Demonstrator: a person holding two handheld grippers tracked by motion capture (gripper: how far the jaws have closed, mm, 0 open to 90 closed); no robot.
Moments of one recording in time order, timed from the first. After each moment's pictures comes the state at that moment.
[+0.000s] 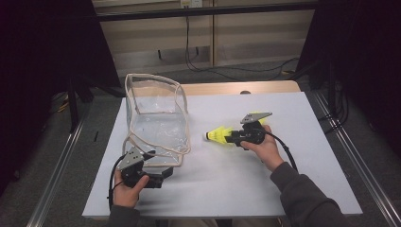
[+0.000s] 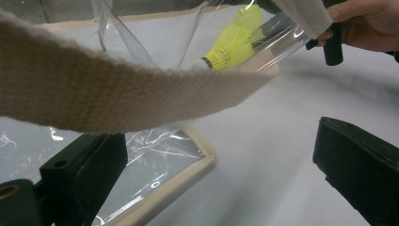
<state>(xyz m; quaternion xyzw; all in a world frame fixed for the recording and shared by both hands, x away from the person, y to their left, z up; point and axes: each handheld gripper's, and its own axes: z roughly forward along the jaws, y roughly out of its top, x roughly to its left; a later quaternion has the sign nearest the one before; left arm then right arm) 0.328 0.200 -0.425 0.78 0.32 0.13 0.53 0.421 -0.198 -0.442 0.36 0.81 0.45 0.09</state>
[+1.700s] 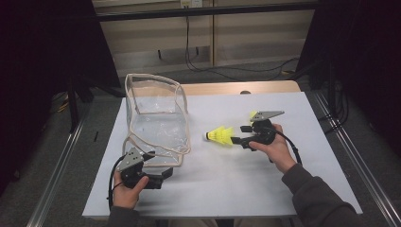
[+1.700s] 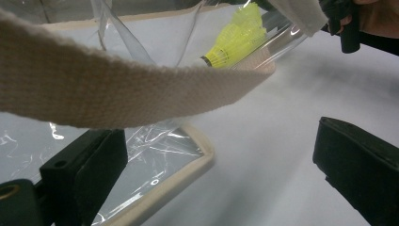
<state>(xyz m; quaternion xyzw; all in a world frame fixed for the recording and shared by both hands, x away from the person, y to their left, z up) 0.325 0.201 -0.424 0.77 0.33 0.13 0.53 0.409 -0.220 -0.424 0.38 0.80 0.45 0.11</state>
